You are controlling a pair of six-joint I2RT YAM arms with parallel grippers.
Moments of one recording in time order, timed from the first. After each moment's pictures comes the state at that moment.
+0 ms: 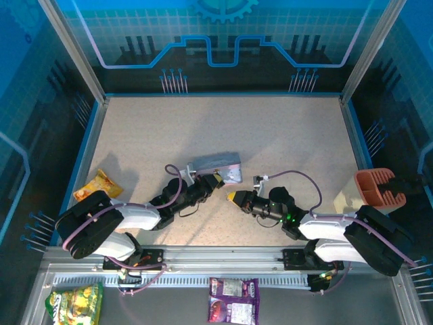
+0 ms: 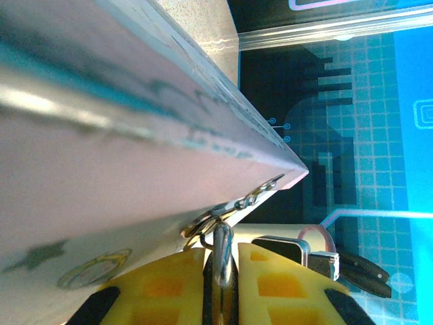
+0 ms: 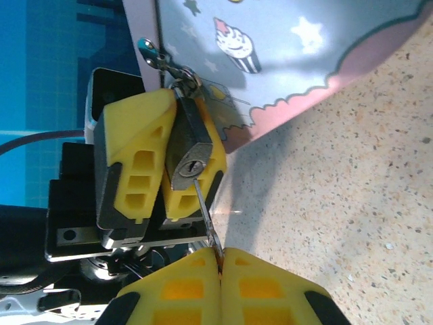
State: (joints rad) left arm -0.77 1.42 0.31 0.91 0.07 -1.42; right arm 0.81 1.22 0.16 0.80 -0.26 1.34
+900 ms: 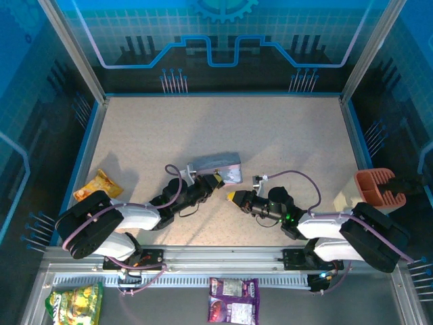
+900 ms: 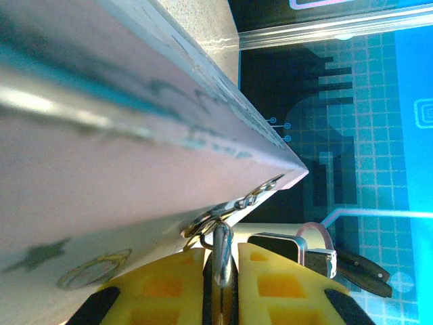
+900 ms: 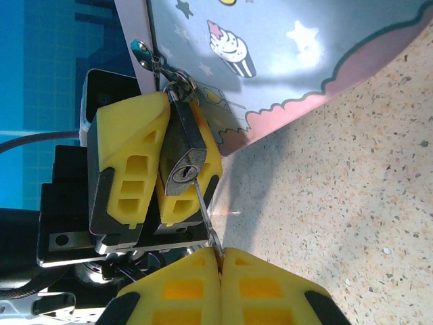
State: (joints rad) left arm -0.77 1.42 0.31 0.91 0.07 -1.42; right arm 0.81 1.26 0.16 0.85 -0.26 1.33
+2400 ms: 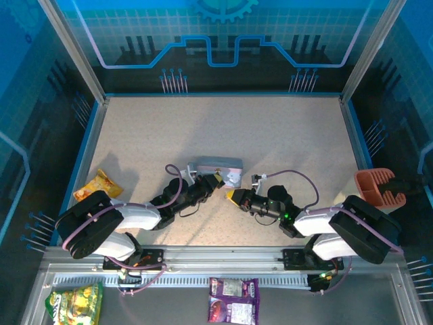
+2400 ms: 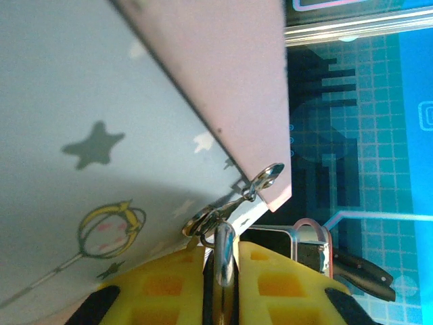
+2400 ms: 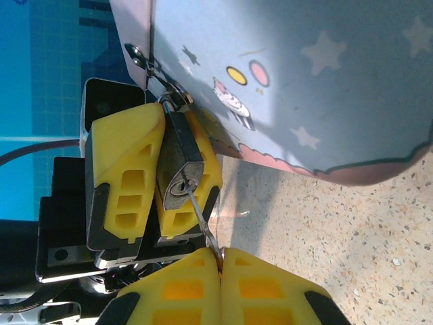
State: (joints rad) left arm -0.78 1.42 0.31 0.89 0.06 -1.43; right arm 0.78 1.36 0.17 0.96 -0.30 1.37
